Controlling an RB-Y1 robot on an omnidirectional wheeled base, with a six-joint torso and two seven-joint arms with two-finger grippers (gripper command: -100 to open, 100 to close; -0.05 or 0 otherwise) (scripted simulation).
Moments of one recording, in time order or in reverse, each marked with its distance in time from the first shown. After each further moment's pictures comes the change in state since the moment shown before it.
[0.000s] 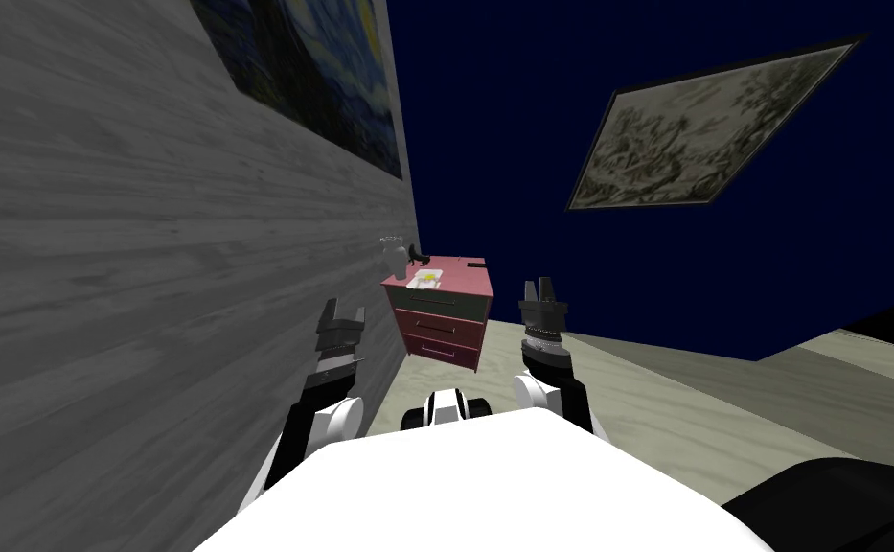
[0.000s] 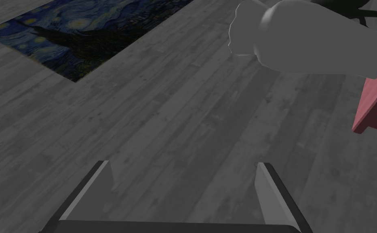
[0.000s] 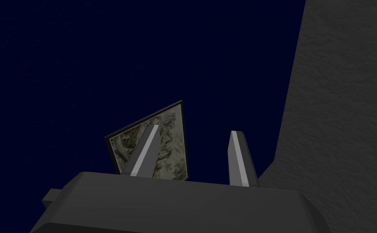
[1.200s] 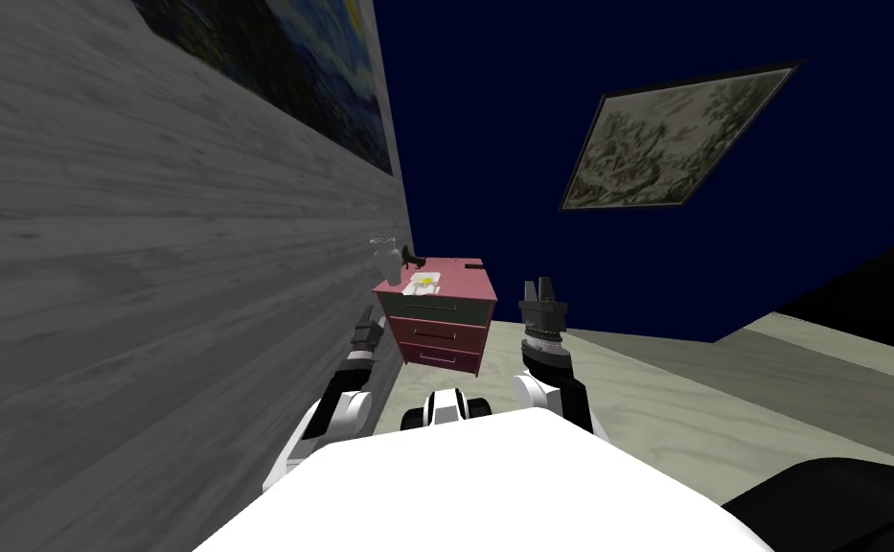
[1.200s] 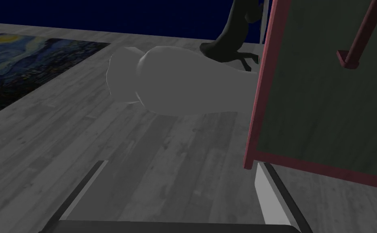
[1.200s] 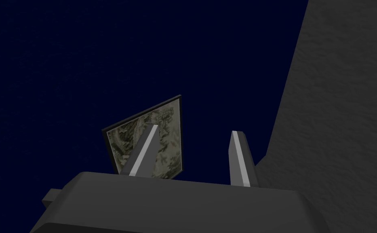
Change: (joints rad) left arm -0.111 0.133 -0.058 0.217 -0.026 0.134 -0.007; right arm 0.000 0.000 0.000 0.000 0.000 0.000 0.000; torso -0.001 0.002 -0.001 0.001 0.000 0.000
